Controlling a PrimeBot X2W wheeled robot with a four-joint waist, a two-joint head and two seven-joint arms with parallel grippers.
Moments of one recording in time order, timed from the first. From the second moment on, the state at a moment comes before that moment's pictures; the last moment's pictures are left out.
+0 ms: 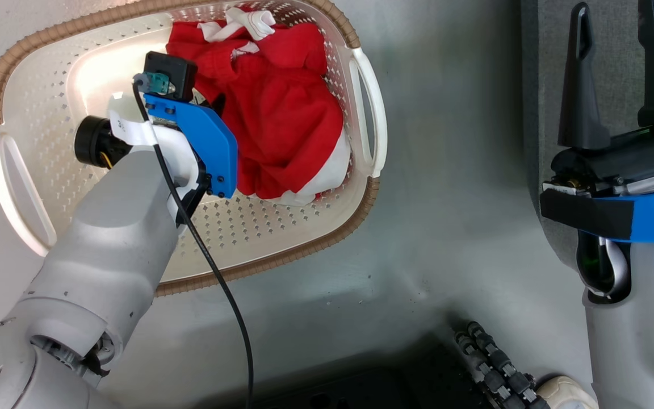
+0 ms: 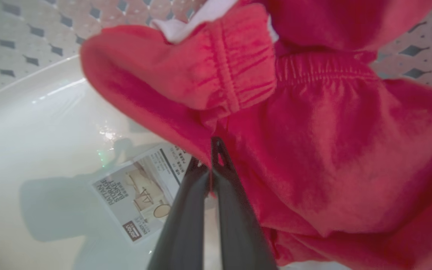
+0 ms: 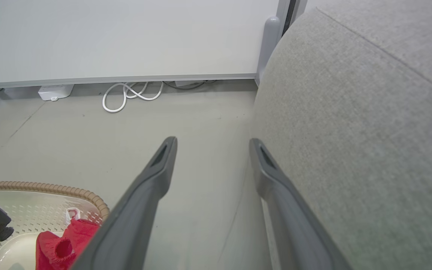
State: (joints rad) left arm -1.13 0.14 -1.05 1.20 -0.96 -0.13 0.00; right arm -0.53 -0.05 0.00 -0.06 0.13 0.13 -0.26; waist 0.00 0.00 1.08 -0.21
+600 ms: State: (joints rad) left arm -1.13 0.14 -1.15 1.13 -1.02 -0.13 -0.09; right arm -0.55 -0.05 -0.02 -0.01 0.12 0.13 -0.26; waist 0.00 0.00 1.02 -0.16
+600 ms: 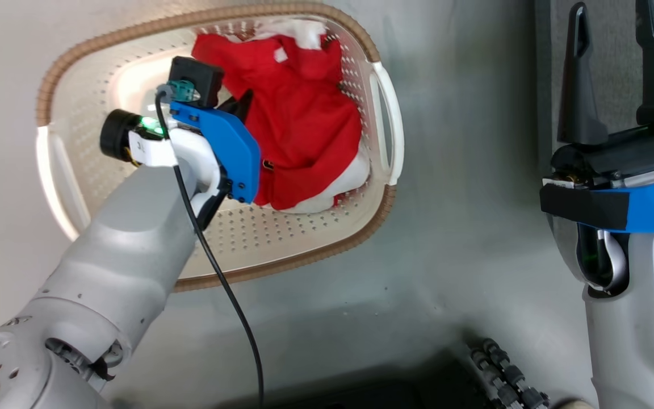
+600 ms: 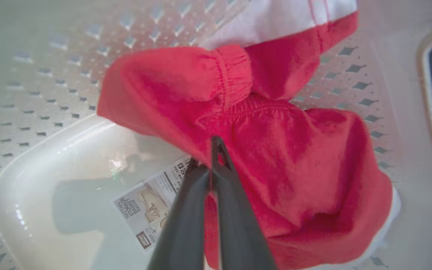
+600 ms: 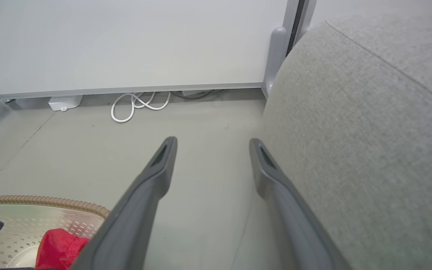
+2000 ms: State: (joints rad) left arm -0.91 0.18 -1.02 0.75 -0.90 -0.13 -0.26; right arm -0.42 -0.08 -0.03 0.16 0.12 0.13 -0.26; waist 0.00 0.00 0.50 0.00
